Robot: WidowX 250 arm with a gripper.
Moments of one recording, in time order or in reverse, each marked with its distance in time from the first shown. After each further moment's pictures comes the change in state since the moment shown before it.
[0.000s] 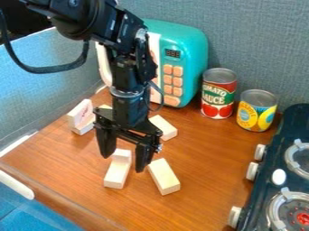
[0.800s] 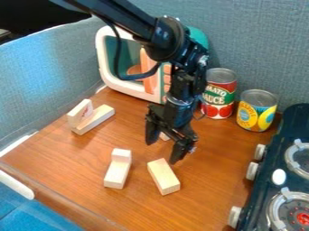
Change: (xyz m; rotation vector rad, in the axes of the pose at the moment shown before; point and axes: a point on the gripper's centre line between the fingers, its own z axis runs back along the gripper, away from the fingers) arm 0.088 -0.020 -0.048 0.143 0.027 -0.261
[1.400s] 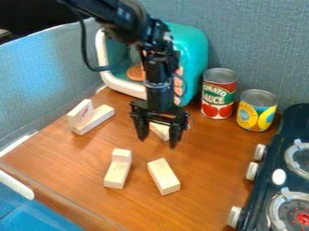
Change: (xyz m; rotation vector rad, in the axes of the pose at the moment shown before) arm -0.001 0.025 0.011 -0.218 -0.081 0.358
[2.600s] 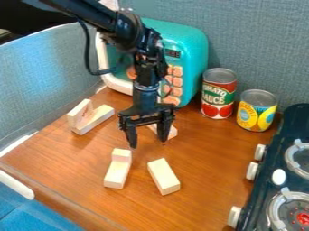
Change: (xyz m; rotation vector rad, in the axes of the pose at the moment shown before) arm 0.010 0.030 -0.019 0.078 0.043 0.806
